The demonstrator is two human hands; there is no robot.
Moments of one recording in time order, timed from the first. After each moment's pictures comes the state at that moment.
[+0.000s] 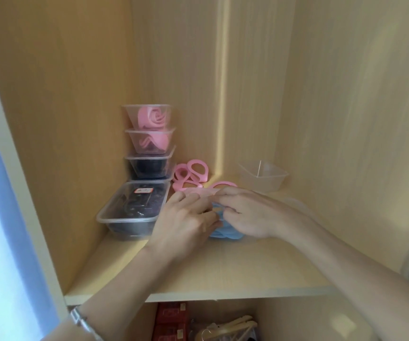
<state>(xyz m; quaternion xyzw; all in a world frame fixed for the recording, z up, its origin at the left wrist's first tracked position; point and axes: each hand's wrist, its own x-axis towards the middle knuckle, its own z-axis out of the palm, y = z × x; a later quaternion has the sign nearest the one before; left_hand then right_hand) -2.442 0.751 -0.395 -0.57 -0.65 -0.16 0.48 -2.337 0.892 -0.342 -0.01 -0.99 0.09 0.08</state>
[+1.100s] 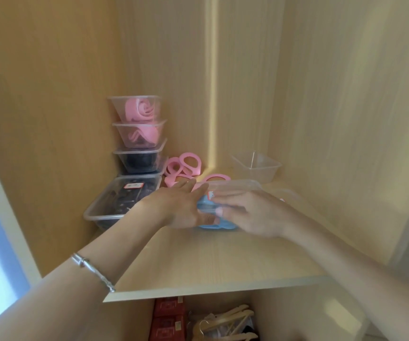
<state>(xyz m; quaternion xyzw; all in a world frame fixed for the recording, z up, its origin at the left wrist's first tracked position) -2.450 0.769 -0.353 -0.46 -0.89 0.03 -0.01 -2.323 0.912 -0.364 0.06 -0.97 0.14 0.19</state>
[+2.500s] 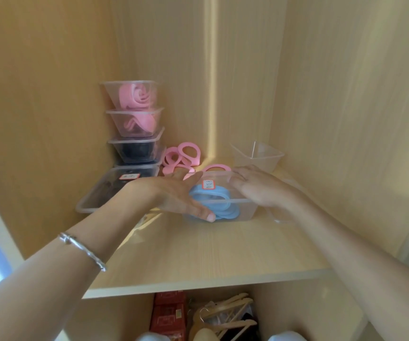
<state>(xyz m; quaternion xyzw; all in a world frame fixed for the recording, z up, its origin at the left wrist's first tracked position) -2.481 0.772 -0.349 -0.42 -0.90 0.04 -0.12 -2.364 0.946 -0.363 -0.18 -0.95 0.22 0.09</state>
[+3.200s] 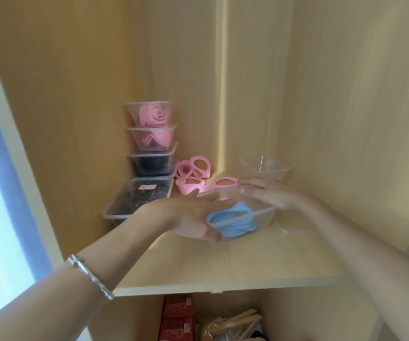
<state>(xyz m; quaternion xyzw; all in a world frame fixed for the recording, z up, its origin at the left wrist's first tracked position) -2.443 0.752 -0.350 -0.52 -0.85 0.01 -0.09 -2.360 0.972 -0.361 -0.11 -0.94 0.30 0.08</state>
